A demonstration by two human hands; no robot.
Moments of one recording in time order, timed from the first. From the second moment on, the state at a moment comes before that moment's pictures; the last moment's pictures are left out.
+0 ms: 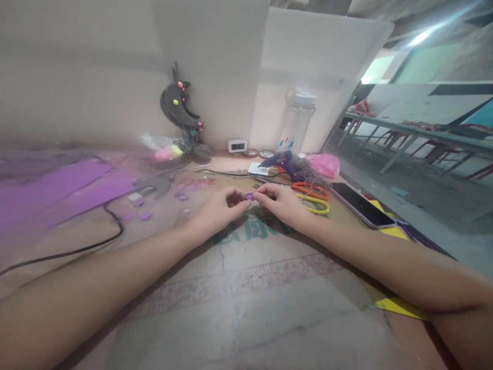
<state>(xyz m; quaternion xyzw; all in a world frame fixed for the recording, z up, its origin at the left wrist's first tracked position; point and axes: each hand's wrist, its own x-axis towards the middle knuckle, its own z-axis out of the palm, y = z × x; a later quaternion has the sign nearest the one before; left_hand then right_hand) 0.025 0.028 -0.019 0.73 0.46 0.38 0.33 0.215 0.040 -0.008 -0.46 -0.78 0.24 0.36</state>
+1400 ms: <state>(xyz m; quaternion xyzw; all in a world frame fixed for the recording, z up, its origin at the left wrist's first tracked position) 0.024 0.034 -0.020 0.72 0.44 0.40 0.36 0.213 0.037 -0.009 -0.44 -0.80 0.19 0.37</state>
